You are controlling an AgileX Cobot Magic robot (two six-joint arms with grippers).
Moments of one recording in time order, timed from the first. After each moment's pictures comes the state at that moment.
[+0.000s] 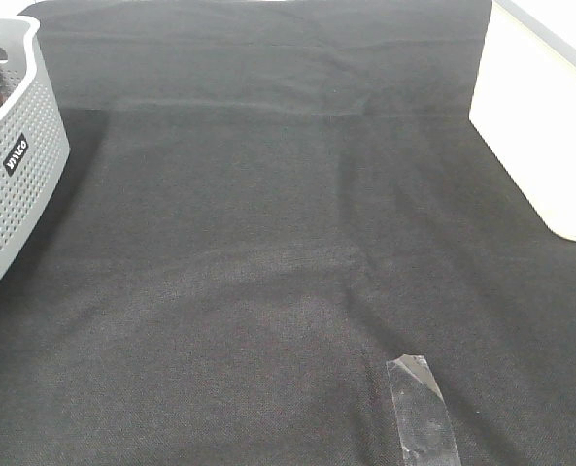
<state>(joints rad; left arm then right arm) 0.18 1.78 -1.81 0.03 1.06 0.70 0.02 0.00 -0.50 0.06 1.05 -0.12</state>
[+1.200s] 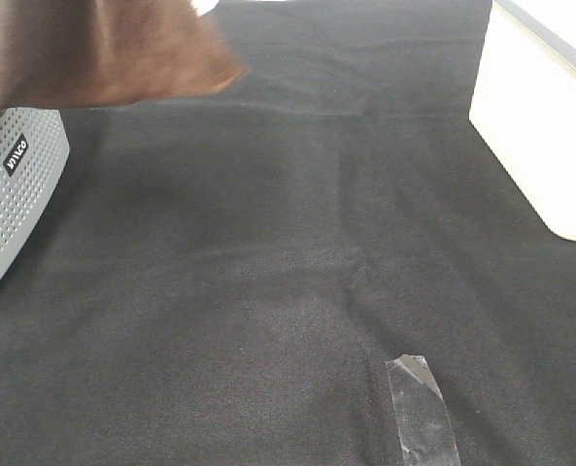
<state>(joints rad) -0.41 1.55 -1.95 -0.02 0.82 0.44 0.02 0.42 -0.52 0.61 0.71 -0.66</state>
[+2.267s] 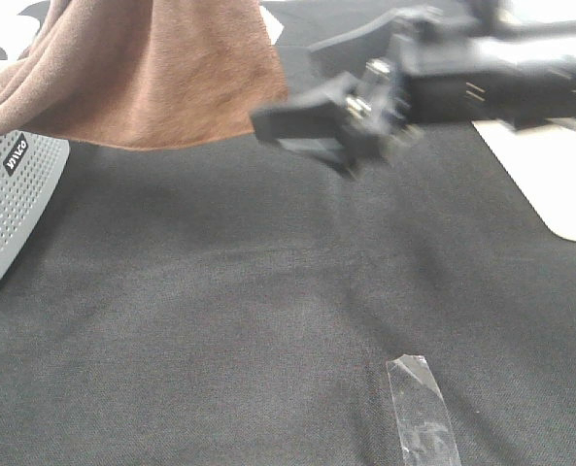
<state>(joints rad) -0.56 1.62 -1.95 -0.07 0.82 0.38 0.36 1.54 -0.85 1.73 0.69 -2.11</state>
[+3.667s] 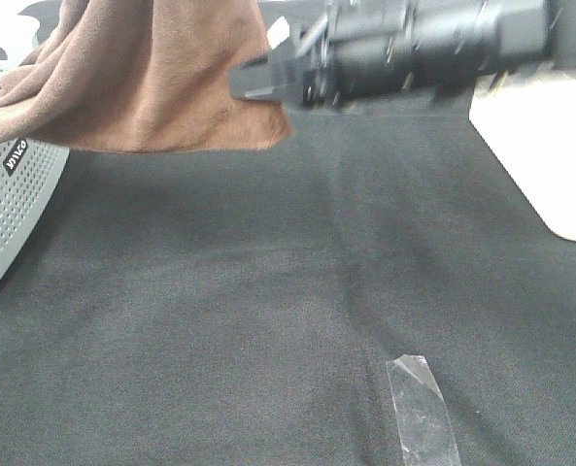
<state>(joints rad) -0.56 1.62 -1.95 -0.09 0.85 0.38 0.43 1.67 -1.08 1.50 0.66 -1.54</state>
